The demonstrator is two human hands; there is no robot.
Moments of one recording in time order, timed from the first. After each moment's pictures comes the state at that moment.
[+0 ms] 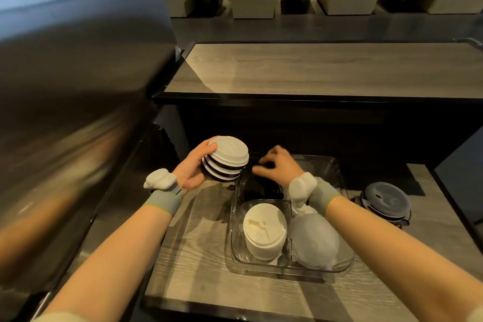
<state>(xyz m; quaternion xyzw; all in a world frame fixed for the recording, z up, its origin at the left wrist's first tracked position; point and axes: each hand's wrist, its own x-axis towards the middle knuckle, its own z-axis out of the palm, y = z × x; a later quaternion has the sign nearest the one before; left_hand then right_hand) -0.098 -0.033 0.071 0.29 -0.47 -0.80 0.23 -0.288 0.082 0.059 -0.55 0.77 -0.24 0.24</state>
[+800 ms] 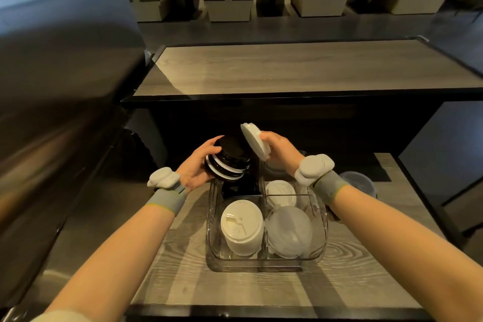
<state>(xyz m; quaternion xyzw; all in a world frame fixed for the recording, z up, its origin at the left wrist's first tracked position) -0.148 0.006 0.084 0.31 -0.46 -0.81 0.21 -0.318 0.110 0.099 -0.33 0.64 -0.53 0.45</state>
